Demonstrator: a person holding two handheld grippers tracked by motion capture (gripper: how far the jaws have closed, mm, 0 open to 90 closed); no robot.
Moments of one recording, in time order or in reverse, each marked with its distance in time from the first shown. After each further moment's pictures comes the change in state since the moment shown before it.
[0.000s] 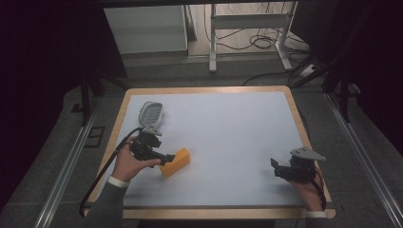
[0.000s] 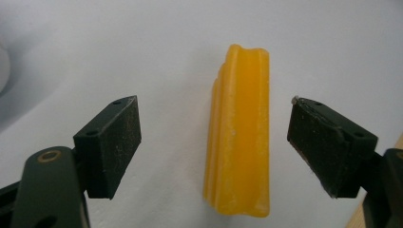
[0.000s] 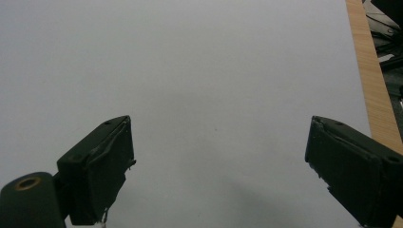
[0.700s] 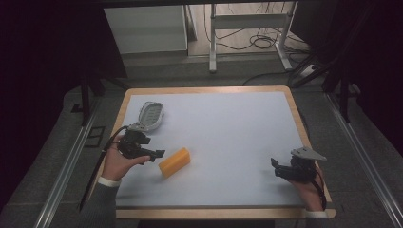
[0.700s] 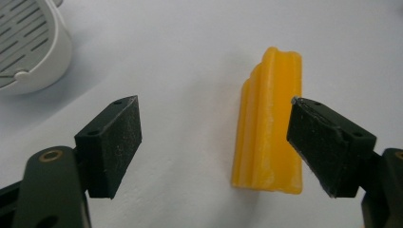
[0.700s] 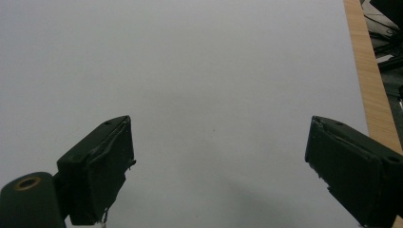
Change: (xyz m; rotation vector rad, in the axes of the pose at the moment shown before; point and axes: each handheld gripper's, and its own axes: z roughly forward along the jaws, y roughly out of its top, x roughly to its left) left arm 0.021 -0.013 -0.022 -0.056 0.038 -0.056; right arm -0.001 0.000 -0.001 -0.003 0.000 0.003
